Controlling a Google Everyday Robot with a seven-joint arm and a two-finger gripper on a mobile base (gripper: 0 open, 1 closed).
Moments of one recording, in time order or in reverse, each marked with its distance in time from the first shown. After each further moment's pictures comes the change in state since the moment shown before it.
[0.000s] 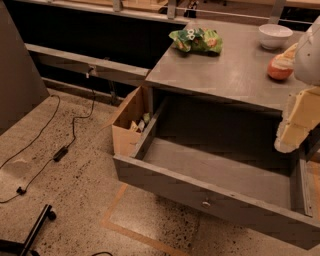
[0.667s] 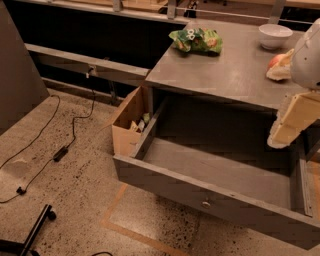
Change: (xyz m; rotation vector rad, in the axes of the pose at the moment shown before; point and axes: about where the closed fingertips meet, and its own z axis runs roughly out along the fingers) arm 0.000 0.001 0.006 0.002 -0.009 -0.001
